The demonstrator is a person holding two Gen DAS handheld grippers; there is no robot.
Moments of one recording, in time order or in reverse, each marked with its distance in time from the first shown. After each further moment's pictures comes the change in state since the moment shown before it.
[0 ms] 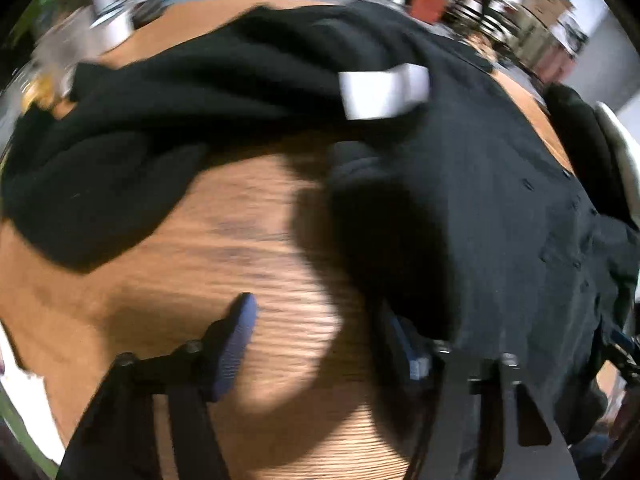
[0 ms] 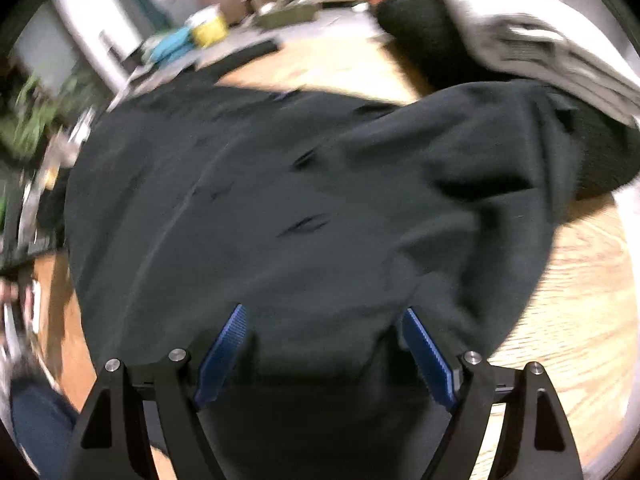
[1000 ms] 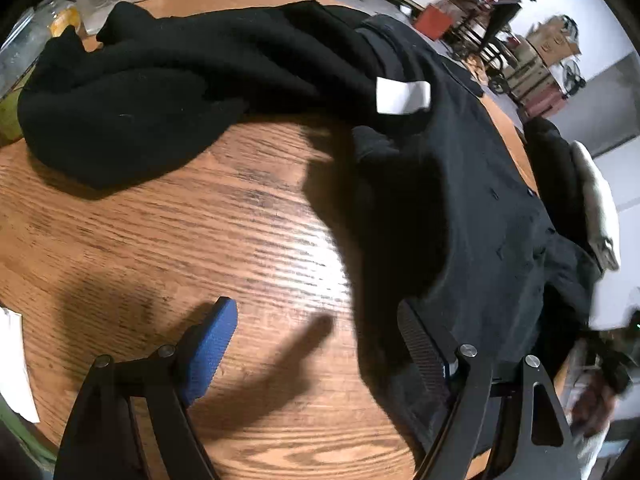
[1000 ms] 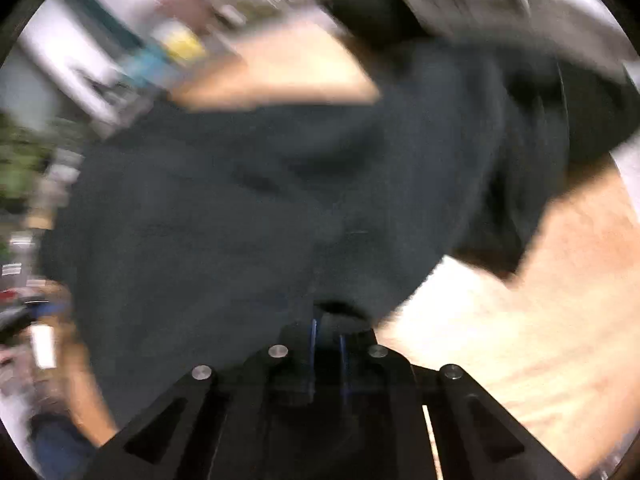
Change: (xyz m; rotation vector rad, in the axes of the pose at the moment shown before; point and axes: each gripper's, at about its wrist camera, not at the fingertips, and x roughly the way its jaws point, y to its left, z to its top) left arm -0.051 0.059 -0.039 -0.197 0.012 -0.138; right arm -0.041 -0.042 0.020 0.133 -0.161 0.150
